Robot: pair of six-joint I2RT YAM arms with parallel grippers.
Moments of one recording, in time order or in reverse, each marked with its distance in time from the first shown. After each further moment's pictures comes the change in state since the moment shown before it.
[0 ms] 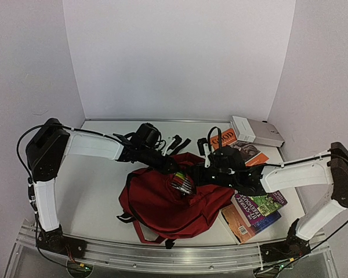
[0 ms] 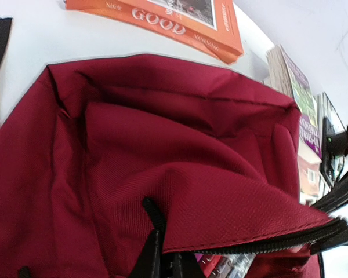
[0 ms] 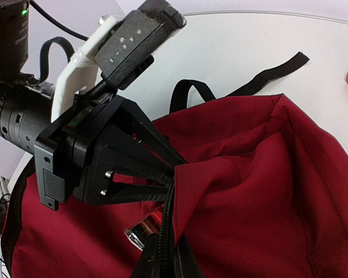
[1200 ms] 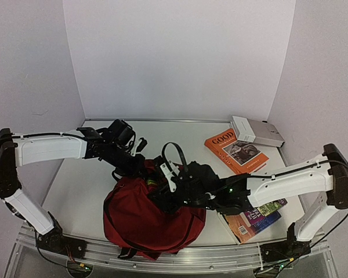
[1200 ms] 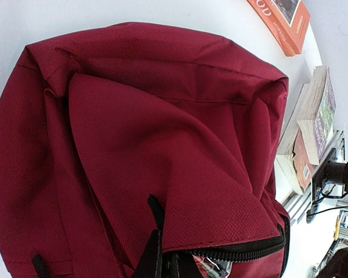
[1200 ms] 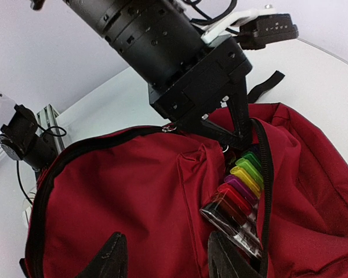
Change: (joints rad) left arm 0.028 -0.403 -0.185 -0.453 -0.172 -0.331; right arm 0.356 0.097 0.247 -0.158 0.093 -0.200
